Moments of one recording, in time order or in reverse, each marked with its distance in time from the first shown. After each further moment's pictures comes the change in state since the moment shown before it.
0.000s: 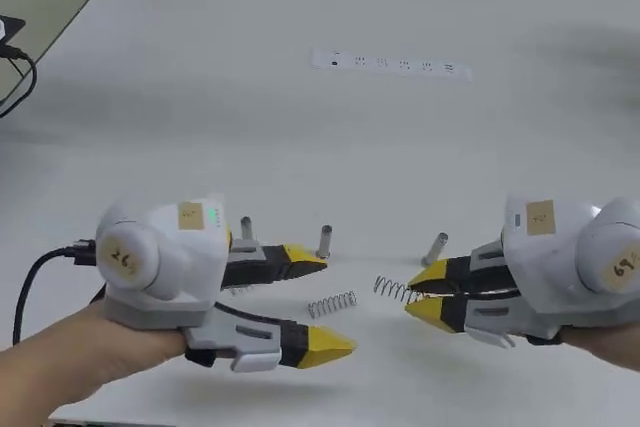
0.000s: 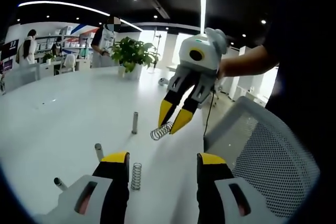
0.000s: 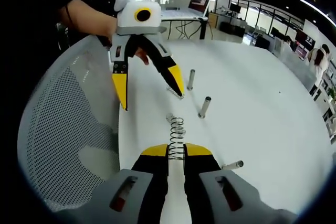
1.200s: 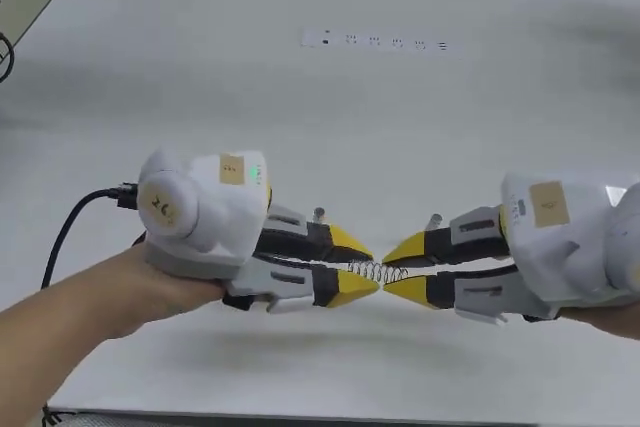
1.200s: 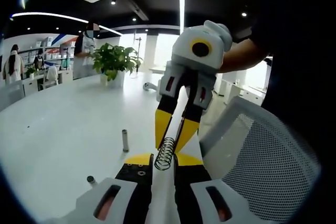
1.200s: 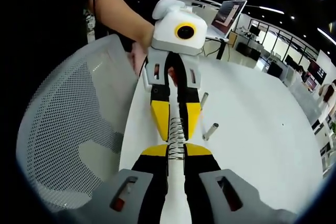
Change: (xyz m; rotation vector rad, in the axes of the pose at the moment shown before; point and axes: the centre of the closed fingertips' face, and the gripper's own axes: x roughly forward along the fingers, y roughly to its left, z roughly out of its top) left arm 0.027 -0.007 0.022 0.111 -0.013 -0.118; right arm -0.004 0.012 0.029 -0.197 -0.092 0.057
